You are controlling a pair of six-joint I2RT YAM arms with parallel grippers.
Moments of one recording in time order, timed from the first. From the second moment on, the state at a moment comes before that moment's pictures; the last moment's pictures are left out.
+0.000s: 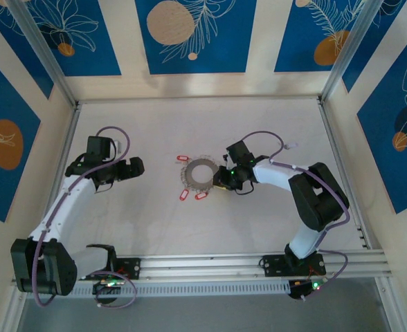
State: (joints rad) left arm -0.09 1.16 0.91 -0.73 0.14 -0.32; right arm 0.52 1.70 0.93 -0.32 -0.40 0.71
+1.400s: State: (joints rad) left arm -0.09 1.17 0.91 -0.74 0.16 -0.32; right arm 0.52 1.76 0.93 -0.25 -0.40 0.77
